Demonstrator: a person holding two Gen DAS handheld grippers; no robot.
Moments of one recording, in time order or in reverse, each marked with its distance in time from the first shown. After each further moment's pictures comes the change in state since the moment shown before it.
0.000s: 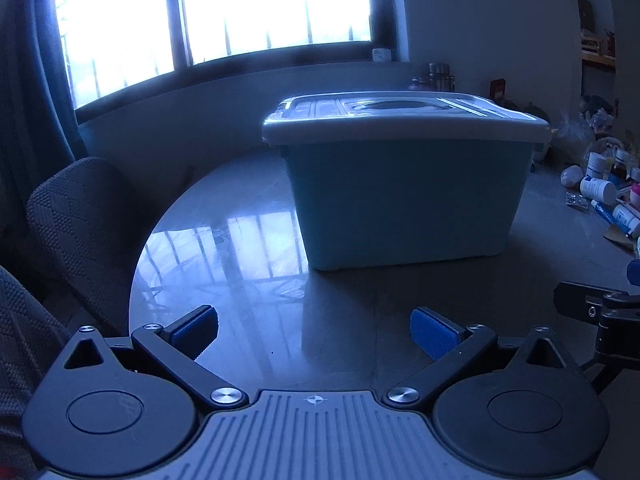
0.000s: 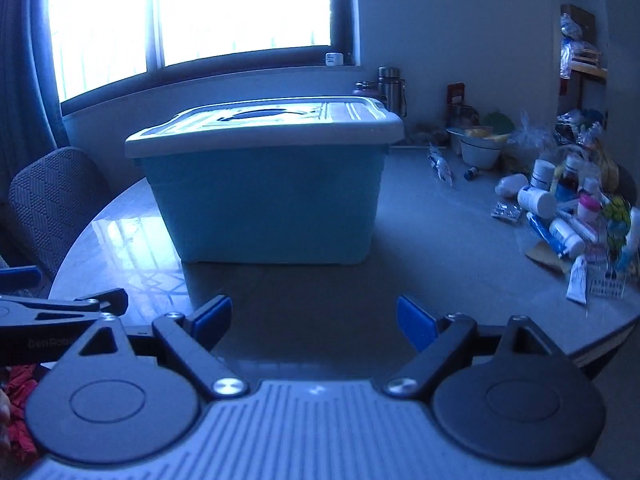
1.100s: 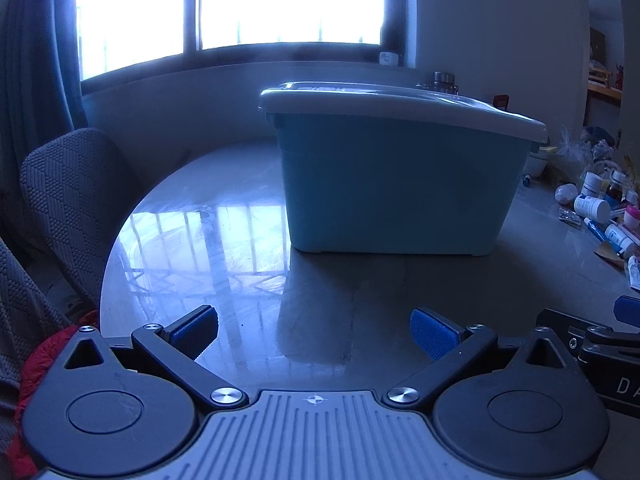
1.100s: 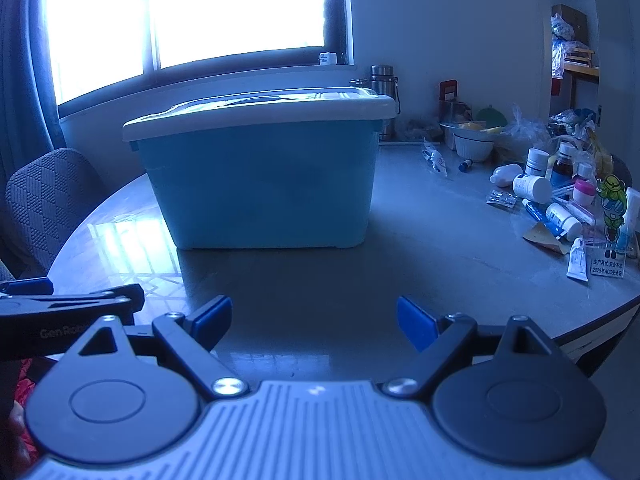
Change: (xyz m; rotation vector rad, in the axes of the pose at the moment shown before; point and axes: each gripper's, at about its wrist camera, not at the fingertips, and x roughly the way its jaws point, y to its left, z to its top) left arm 0.016 -0.004 -0.024 -0.085 -0.013 -0.042; right arm 0.001 0.004 -0.028 0.019 -0.017 -0.009
